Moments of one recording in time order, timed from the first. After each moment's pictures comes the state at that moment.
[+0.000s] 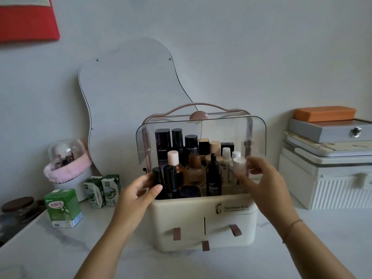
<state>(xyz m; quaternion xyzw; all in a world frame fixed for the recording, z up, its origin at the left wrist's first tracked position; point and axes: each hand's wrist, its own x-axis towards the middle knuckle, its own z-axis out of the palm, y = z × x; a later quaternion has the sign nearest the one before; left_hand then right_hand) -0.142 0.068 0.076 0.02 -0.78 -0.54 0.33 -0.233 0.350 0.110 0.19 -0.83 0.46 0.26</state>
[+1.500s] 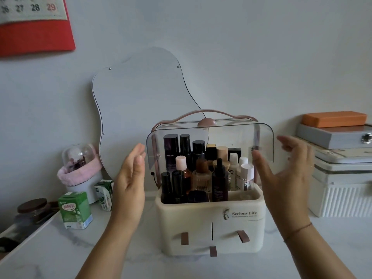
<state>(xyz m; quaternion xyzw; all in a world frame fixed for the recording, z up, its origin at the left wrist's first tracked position) -0.121 0.089 0.136 -0.03 -0.69 -0.54 0.48 -0.208 0.341 0.148 0.16 -0.71 0.51 0.46</state>
